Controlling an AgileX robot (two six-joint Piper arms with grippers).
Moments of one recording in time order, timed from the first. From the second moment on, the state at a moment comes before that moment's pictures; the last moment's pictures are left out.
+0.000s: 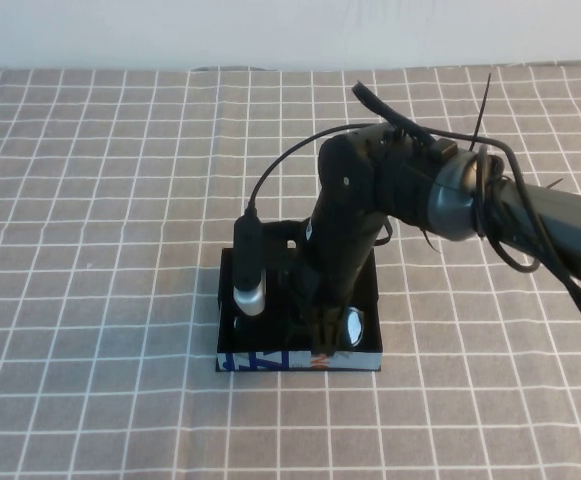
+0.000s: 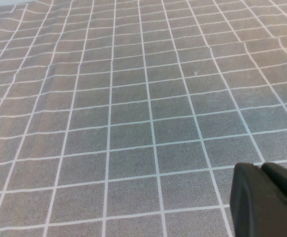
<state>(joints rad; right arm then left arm) 0.68 2.15 -1.78 0.20 1.05 -1.00 -0.06 -0.02 0.02 0.01 0.37 0.08</state>
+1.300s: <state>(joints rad) 0.43 1.71 -1.11 0.02 0.73 0.40 -0.06 -0.02 0.02 0.01 0.37 0.08</state>
